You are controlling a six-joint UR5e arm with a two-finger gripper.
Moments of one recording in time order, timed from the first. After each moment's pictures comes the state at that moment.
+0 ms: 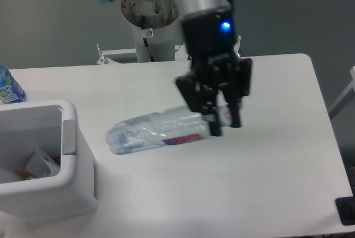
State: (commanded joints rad) arm 2.33 -1.76 -1.34 -0.67 1.43 -0.31
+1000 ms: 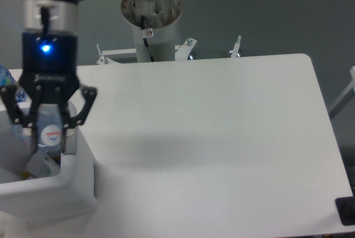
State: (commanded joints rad) arm 2.04 -1.84 -1.35 -0.67 1.43 -0.08
